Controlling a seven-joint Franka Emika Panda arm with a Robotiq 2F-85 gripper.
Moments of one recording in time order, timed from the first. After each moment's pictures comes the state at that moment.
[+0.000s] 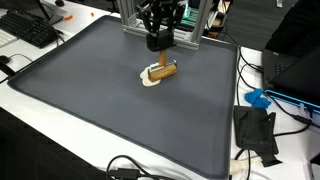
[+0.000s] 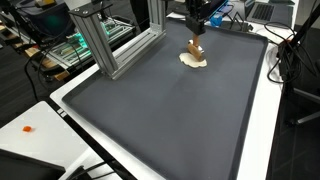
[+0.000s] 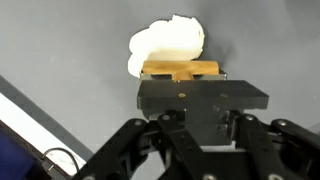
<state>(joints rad) 0.10 0.09 0.16 -2.22 0.01 2.45 -0.75</state>
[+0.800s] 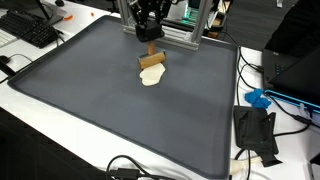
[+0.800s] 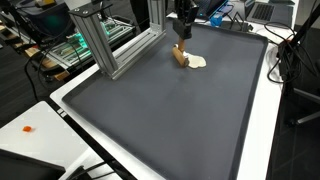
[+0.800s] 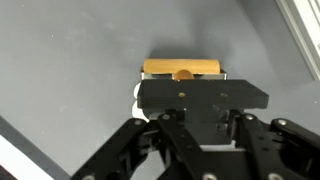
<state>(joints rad) 0.08 0.06 0.11 -2.22 -0.07 2.28 -0.75</state>
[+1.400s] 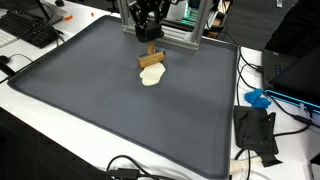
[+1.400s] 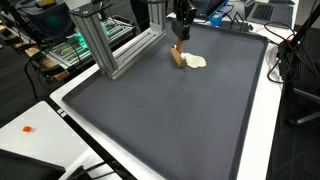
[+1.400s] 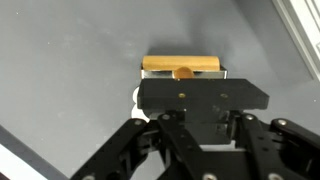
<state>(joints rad) 0.08 0.06 0.10 -2.23 -0.04 2.29 -0.75</state>
